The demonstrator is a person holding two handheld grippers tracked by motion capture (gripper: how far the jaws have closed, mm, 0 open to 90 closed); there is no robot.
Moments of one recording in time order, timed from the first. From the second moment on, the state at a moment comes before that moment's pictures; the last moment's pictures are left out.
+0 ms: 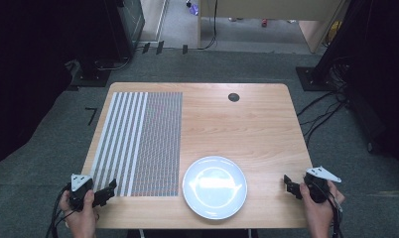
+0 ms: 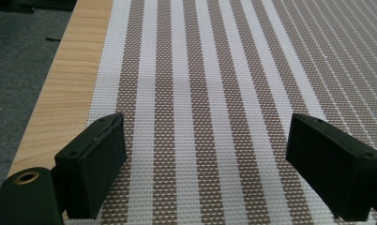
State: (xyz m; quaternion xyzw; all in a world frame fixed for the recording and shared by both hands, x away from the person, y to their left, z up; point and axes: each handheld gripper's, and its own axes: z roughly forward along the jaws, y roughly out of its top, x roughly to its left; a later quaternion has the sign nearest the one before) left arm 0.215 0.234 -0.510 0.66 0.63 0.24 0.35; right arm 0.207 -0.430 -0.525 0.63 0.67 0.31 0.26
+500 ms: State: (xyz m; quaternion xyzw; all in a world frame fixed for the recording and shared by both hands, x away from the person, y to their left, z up) left arm 0.233 0.195 -0.471 0.65 0.61 0.24 0.39; right arm 0.207 -0.428 -0.526 0.62 0.67 0.30 0.26
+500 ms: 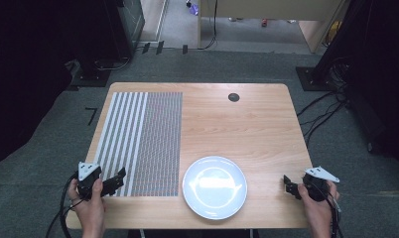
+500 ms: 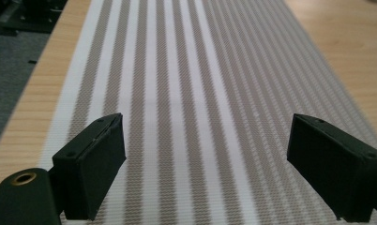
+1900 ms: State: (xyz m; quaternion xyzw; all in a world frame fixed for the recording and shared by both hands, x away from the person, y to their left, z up) left arm 0.237 0.099 -0.484 0.72 0.52 0.16 0.42; right arm 0.202 -0.407 -0.491 0.65 0.62 0.36 0.26
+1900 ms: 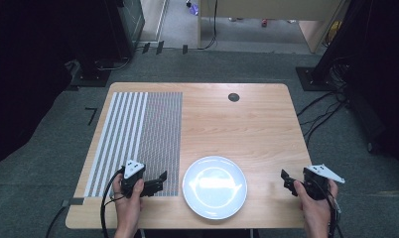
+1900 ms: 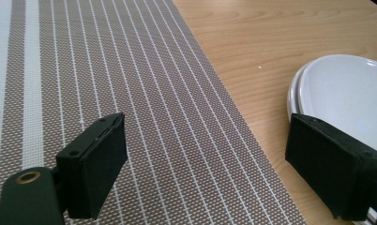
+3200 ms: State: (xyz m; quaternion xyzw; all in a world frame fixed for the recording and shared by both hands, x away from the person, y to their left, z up) left arm 0.232 0.073 -0.491 0.75 0.49 0.14 0.42; right arm 0.209 -0.325 -0.483 0.59 0.66 0.39 0.24
